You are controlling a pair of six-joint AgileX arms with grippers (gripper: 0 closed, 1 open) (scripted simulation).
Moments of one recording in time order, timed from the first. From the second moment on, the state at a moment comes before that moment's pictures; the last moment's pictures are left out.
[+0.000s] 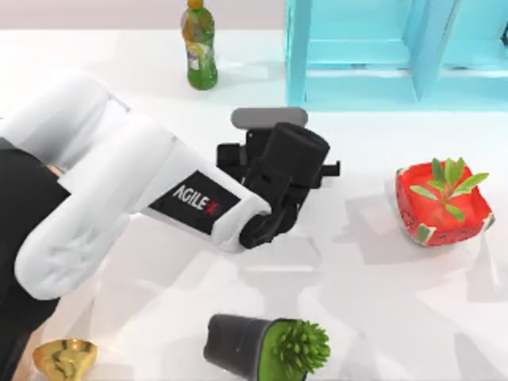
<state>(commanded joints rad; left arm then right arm) -0.74 2.32 1.25 0.46 -0.59 -0.39 0.00 0.00 0.00 0.00 0.00 0.00</state>
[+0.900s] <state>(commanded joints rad) -0.75 2.32 1.25 0.46 -0.59 -0.39 0.00 0.00 0.00 0.00 0.00 0.00</state>
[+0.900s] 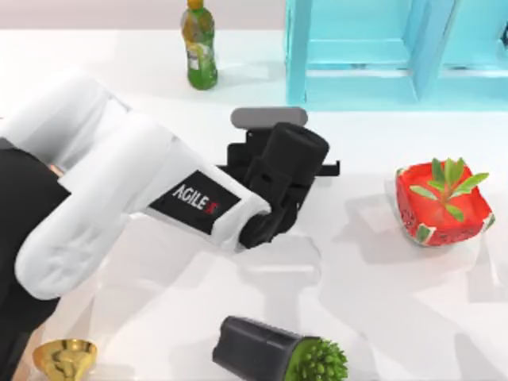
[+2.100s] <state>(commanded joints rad) -0.75 2.08 1.33 0.14 -0.60 -0.39 0.00 0.00 0.00 0.00 0.00 0.00</state>
